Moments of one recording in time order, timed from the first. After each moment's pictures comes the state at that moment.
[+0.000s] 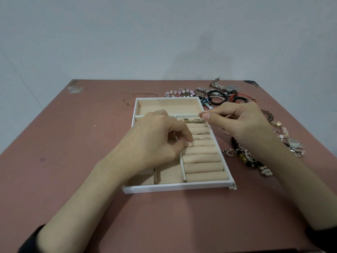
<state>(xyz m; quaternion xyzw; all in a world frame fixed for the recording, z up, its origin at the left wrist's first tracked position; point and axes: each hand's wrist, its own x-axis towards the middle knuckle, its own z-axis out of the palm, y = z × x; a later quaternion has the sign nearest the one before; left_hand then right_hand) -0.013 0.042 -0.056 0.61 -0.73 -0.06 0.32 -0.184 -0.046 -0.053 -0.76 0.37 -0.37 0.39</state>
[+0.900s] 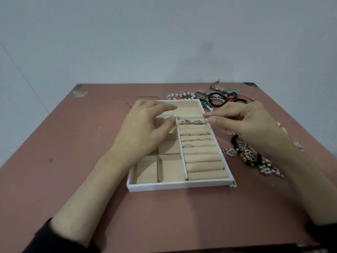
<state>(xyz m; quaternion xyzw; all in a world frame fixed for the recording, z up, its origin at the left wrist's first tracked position) 0.010 0.032 -0.067 0.67 -0.65 0.00 0.37 -0.195 -0.045 -0.045 -0.77 0.34 -0.33 0.41</state>
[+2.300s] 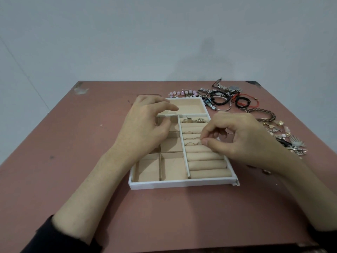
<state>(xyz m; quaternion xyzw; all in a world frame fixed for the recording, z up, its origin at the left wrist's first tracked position) 0.010 0.031 -0.067 0.67 -0.65 0.02 0.36 -0.190 -0.037 -0.057 -0.92 0.21 -0.27 0.20</state>
